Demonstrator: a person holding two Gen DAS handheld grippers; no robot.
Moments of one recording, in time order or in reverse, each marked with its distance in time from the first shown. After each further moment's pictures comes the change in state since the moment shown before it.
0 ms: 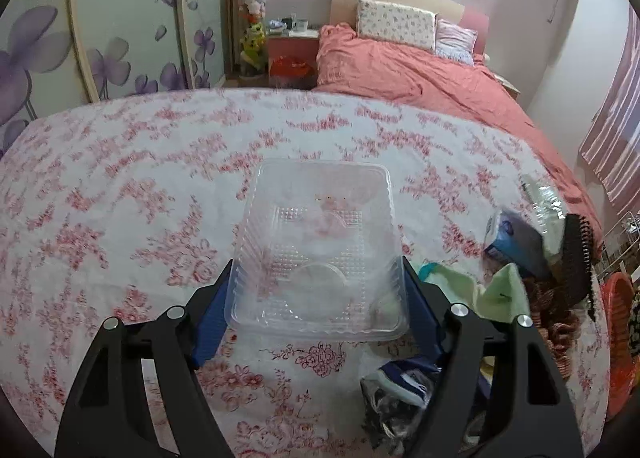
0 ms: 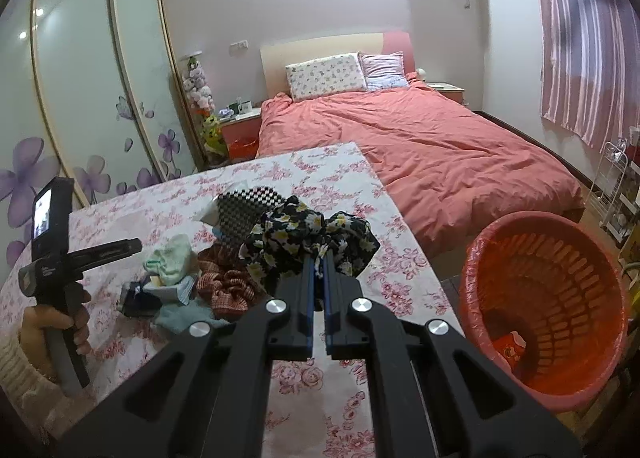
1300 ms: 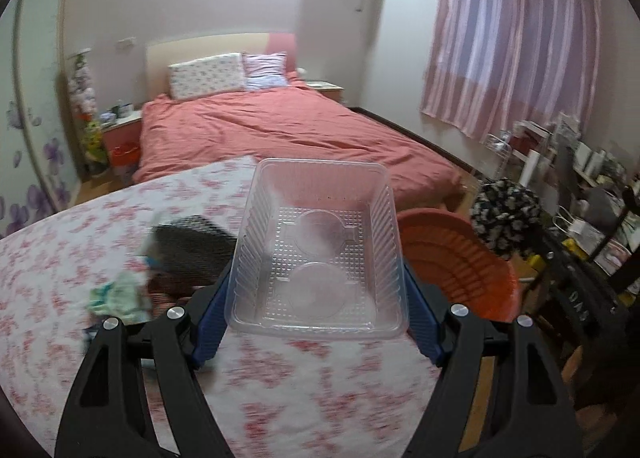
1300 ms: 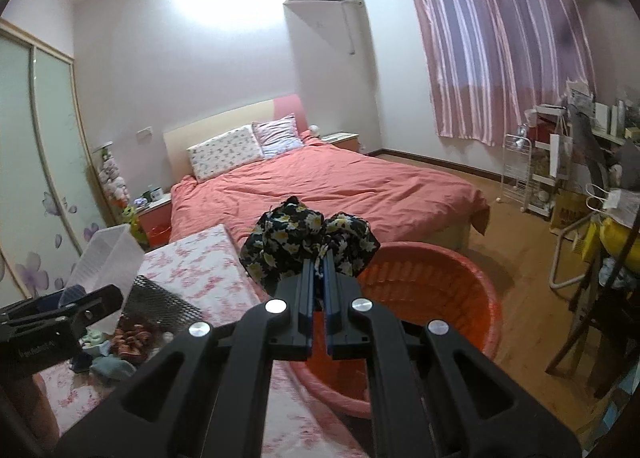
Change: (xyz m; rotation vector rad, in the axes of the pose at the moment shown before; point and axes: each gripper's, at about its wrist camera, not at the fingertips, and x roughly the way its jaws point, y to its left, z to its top) left arm -0.131 -0.221 -0.062 0.416 -0.151 -0.470; right arm -0.109 -0.137 -0.014 0.234 -0.245 -0.304
